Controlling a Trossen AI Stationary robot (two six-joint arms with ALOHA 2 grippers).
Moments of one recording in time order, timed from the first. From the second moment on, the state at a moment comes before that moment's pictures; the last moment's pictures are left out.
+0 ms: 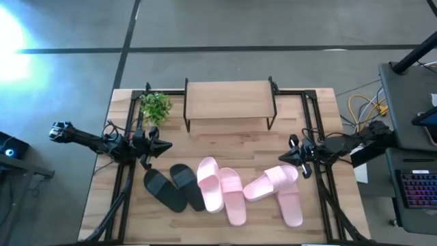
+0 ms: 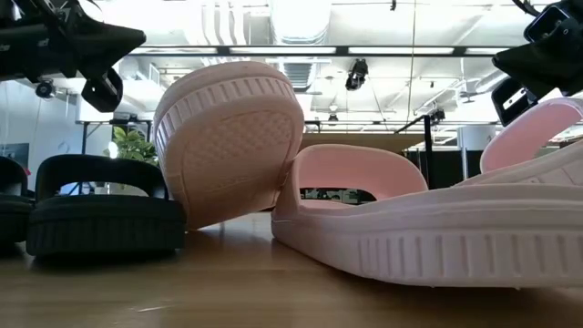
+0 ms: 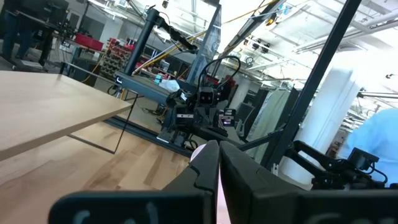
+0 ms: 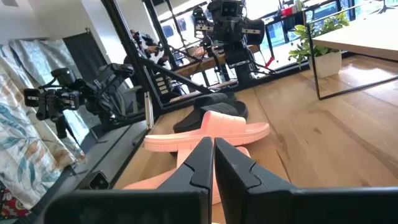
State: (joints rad) left arm -0.27 0.29 0.00 0.46 -0.34 -0.36; right arm 0.39 0.05 0.01 0.04 0.24 0.36
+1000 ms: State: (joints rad) left arm -0.27 0.29 0.00 0.46 -0.34 -0.34; right arm 0.39 0.41 0.20 0.79 0.12 0.65
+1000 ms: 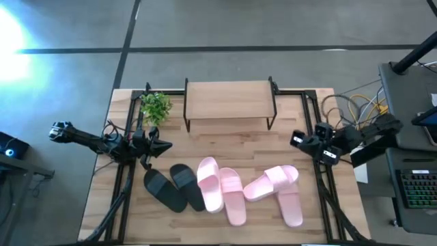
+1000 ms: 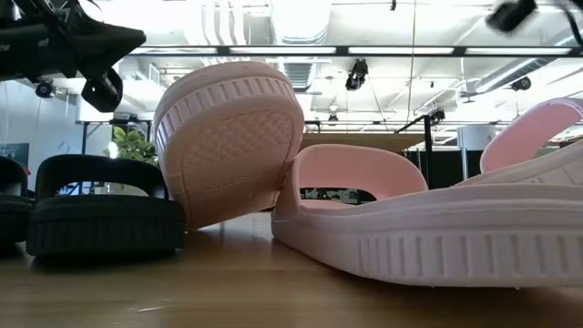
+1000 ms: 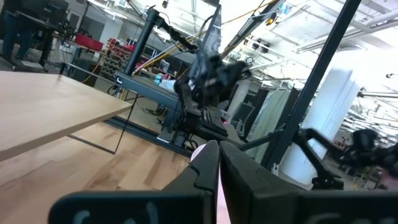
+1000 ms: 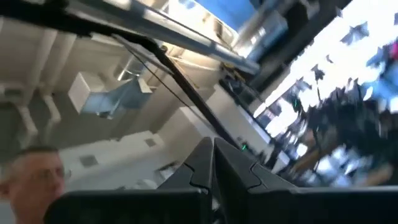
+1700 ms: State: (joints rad) left arm -0.27 0.28 0.00 1.32 -0.43 -0.19; right arm 0.38 0.99 0.85 0.43 0.70 0.50
